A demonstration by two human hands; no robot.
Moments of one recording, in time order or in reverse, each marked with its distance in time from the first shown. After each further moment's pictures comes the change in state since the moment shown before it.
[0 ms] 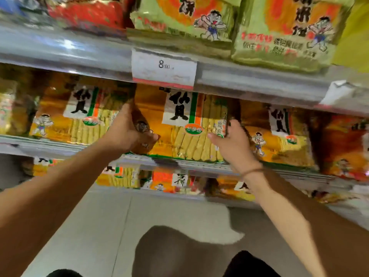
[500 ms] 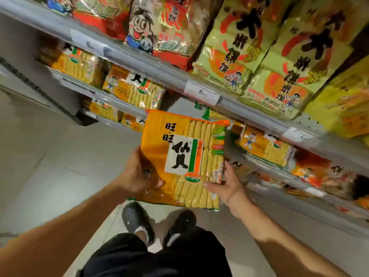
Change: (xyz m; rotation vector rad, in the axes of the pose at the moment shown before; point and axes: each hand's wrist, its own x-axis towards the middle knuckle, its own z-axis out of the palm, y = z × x) left_hand -0.241 0.103 -0.038 -0.224 -0.112 -0.540; right_hand -0.180 -0.059 -0.072 0.025 -0.459 0.462
